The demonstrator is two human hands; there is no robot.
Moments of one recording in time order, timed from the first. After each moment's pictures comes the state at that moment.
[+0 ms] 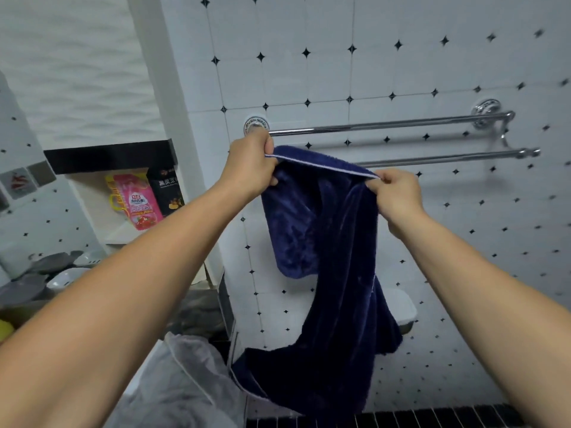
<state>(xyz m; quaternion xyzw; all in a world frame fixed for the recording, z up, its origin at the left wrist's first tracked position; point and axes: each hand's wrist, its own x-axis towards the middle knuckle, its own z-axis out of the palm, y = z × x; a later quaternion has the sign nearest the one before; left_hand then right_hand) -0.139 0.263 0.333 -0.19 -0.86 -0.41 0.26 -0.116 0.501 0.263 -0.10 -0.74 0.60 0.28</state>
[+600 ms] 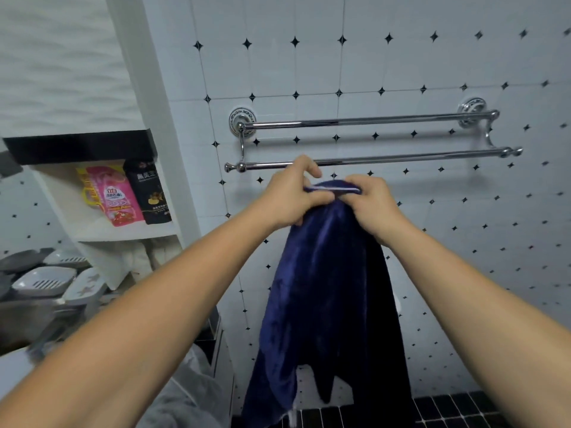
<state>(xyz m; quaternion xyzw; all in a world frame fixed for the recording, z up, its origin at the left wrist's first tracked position) -0.133 0.317 0.282 -0.30 -0.85 -0.42 0.11 -0.105 0.486 0.254 0.06 -0.82 0.51 0.25</state>
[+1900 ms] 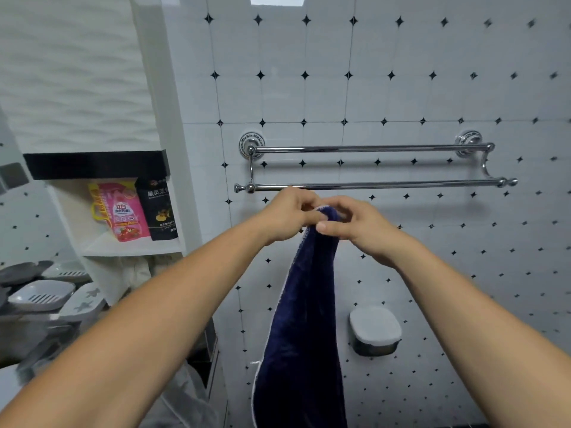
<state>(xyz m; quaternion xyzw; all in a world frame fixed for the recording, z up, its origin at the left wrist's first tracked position) -0.145 0.297 0.291 -0.34 -0.81 -0.48 0.00 -0.090 0.470 0.271 0.13 -0.81 0.57 0.08</state>
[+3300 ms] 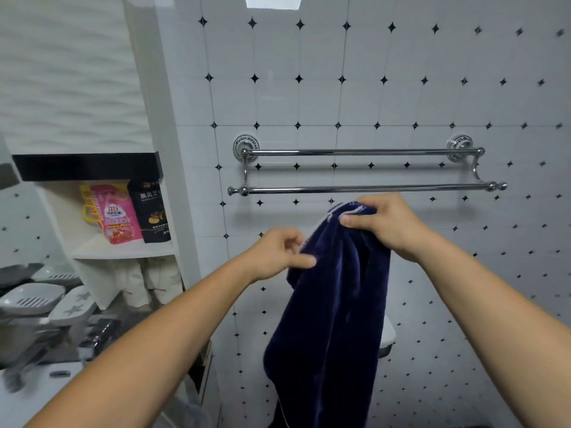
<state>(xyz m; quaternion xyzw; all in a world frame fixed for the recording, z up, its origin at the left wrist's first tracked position) -0.137 0.286 0.234 -0.31 -0.78 -0.53 -0.08 -0.073 0.505 0.290 0.07 -0.84 0.51 0.17</state>
